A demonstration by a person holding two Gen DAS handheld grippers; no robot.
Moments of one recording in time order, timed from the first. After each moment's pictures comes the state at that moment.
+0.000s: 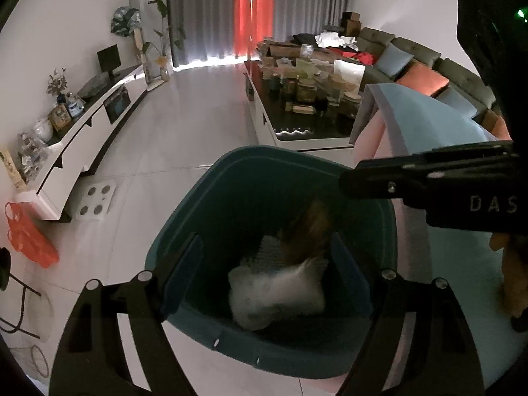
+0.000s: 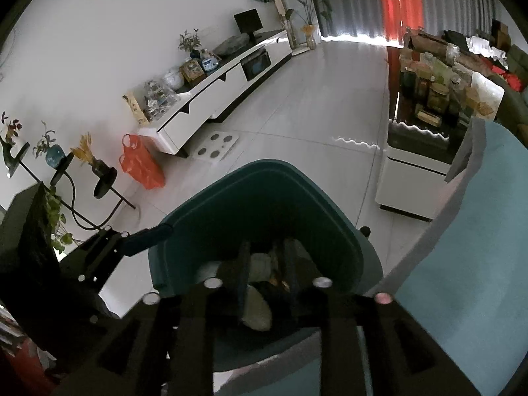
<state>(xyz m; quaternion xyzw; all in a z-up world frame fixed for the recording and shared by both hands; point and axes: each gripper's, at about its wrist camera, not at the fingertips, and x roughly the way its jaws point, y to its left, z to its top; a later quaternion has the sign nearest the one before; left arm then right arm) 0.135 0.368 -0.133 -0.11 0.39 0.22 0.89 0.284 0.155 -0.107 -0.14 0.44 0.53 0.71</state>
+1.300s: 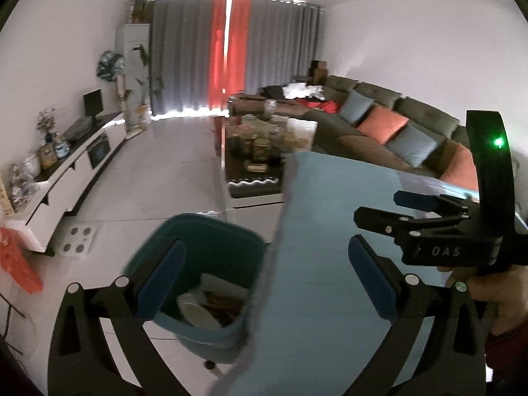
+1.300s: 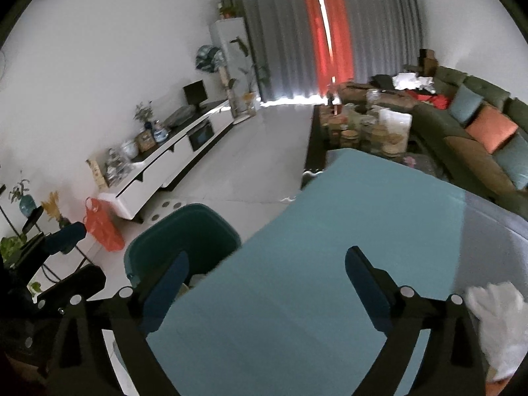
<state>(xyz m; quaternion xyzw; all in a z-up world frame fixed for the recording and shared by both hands) 0.080 0.229 -0.008 -0.09 0.27 0.16 0.95 0.292 -0.028 -0.048 -0.07 0.33 0.43 0.84</state>
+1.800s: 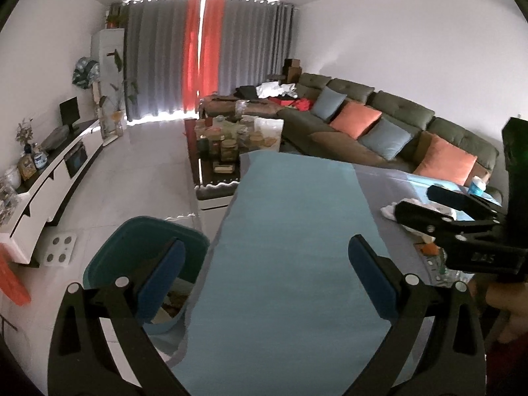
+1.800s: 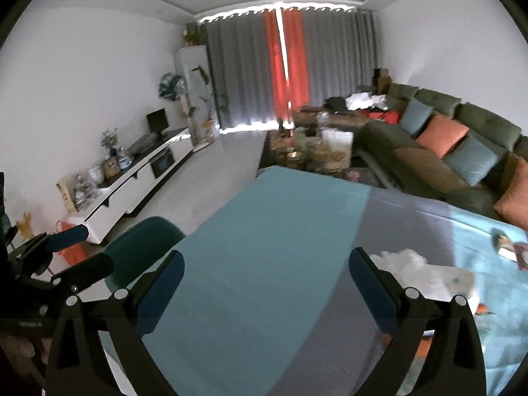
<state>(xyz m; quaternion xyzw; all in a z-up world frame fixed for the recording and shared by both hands) 0.099 0.155 0.000 -0.07 0.27 0.12 0.95 0.279 -0.134 -0.027 -0.04 0.27 0.35 0.89</state>
